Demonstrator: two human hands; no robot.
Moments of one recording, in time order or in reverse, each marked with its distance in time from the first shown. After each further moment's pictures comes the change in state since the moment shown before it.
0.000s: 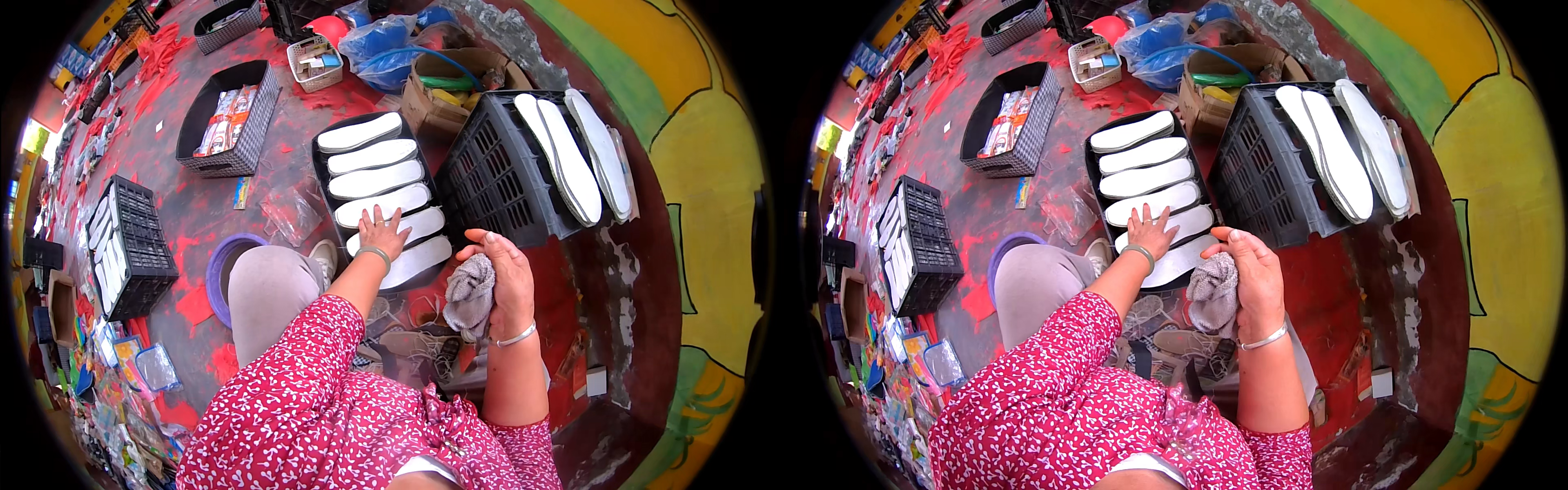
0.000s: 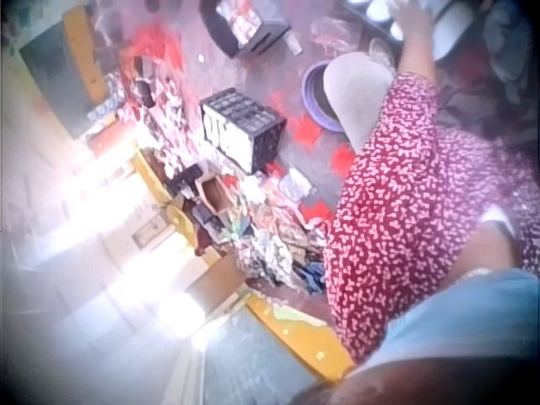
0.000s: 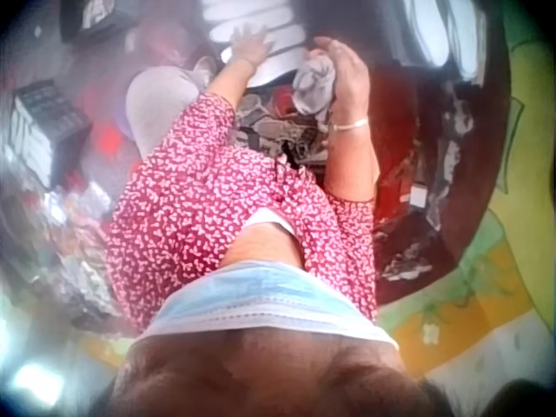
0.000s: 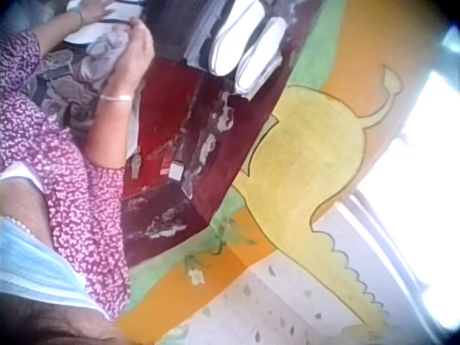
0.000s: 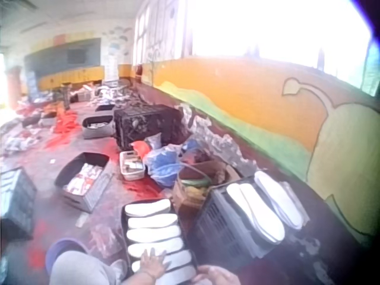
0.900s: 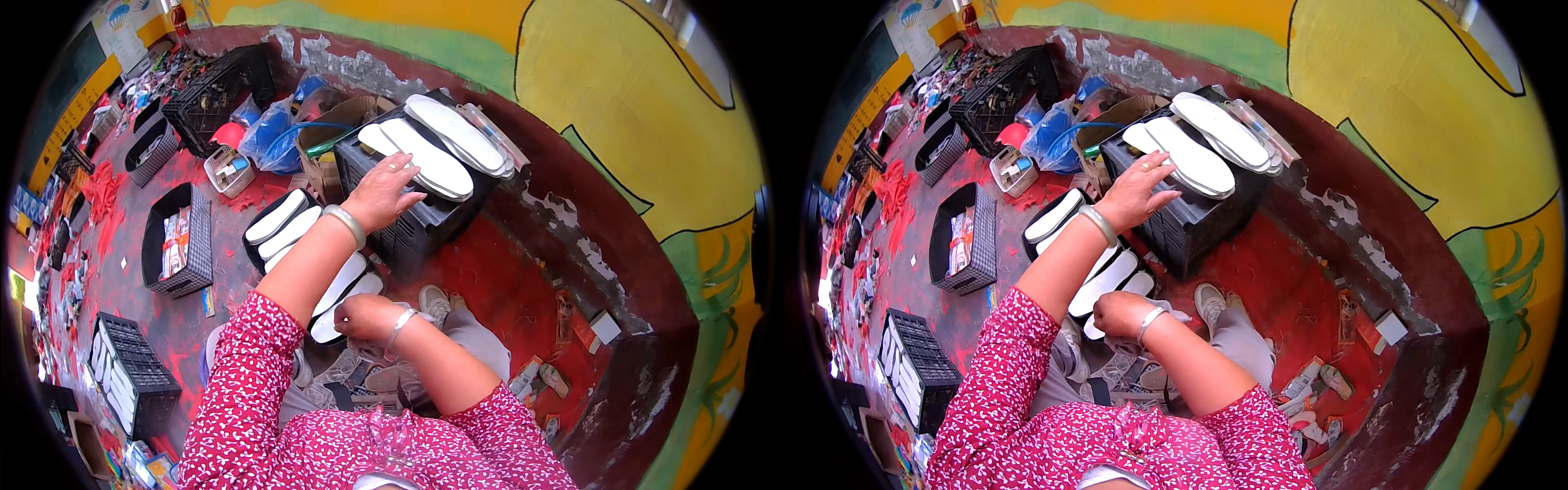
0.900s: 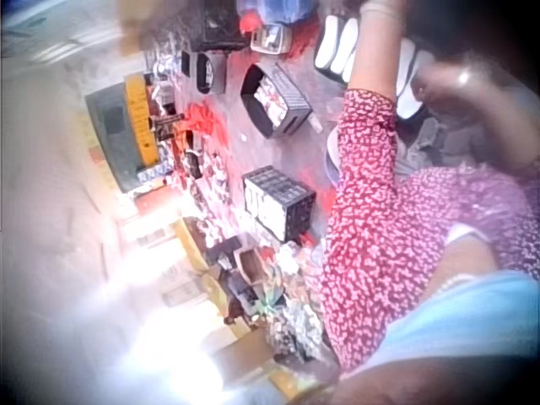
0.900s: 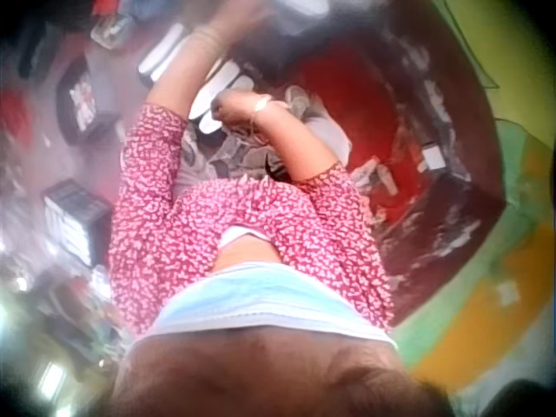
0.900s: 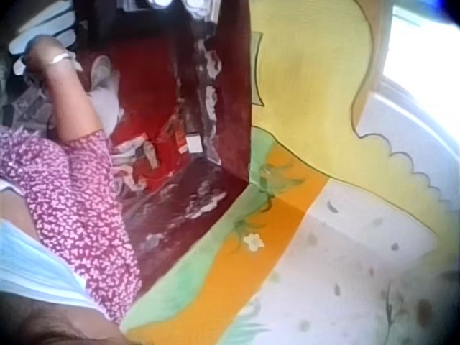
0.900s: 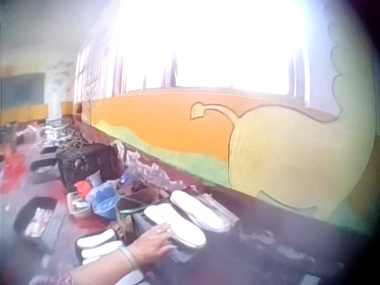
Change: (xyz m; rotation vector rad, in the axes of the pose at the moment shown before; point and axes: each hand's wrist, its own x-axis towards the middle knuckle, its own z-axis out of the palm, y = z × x) left_hand -0.022 0.212 -0.204 -0.153 0.468 1.230; right_hand -0.006 0.029 -0.010 -1.323 -0.561 -0.160
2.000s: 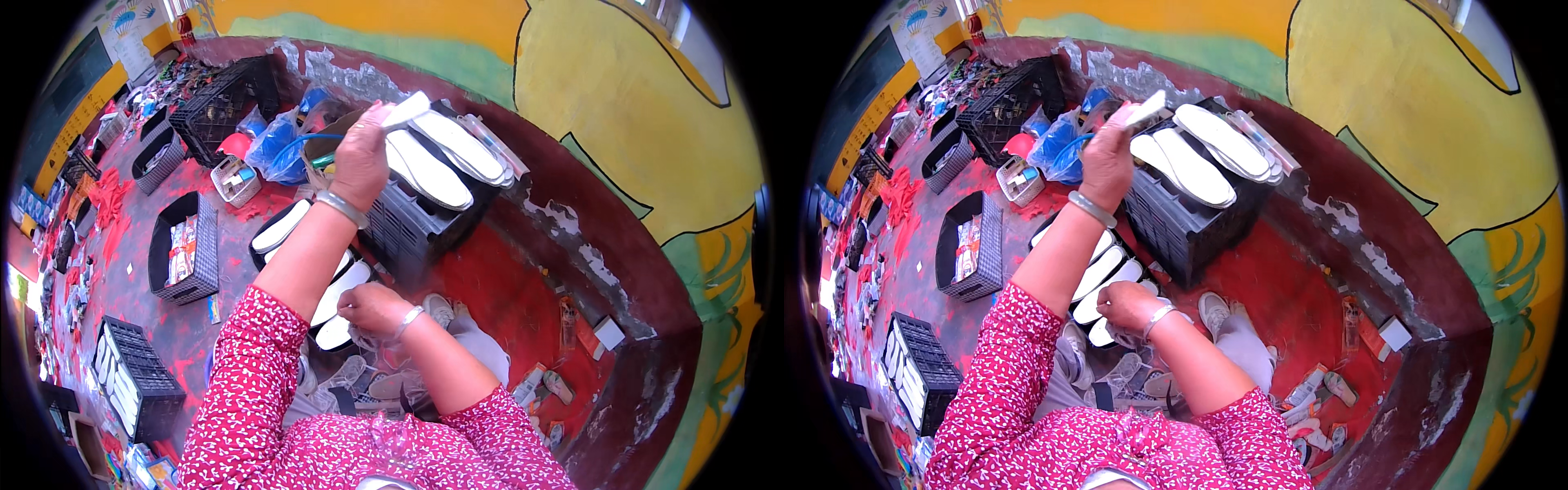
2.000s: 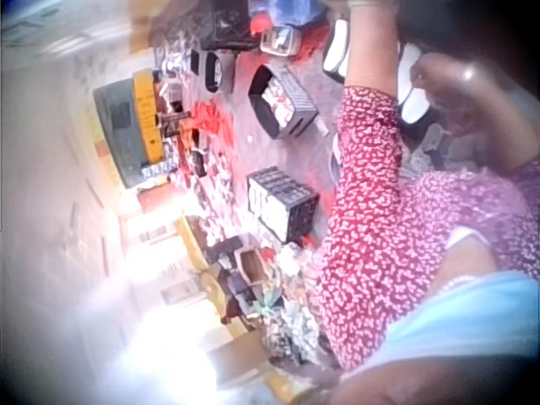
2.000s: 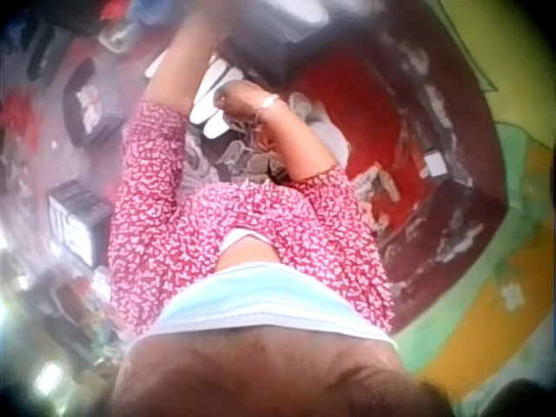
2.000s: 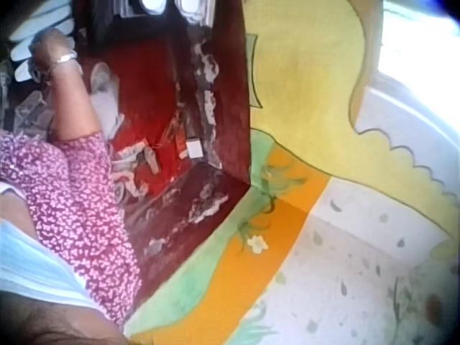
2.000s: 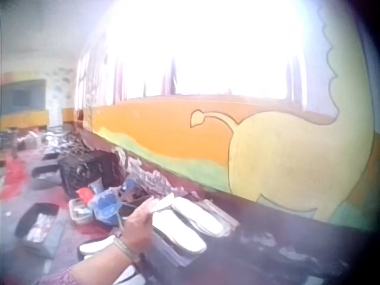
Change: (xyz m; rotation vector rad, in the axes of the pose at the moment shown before) left_hand 0.041 0.012 -0.061 -0.110 0.758 0.058; right_hand -0.005 -0.007 -0.019 0.105 0.192 0.007
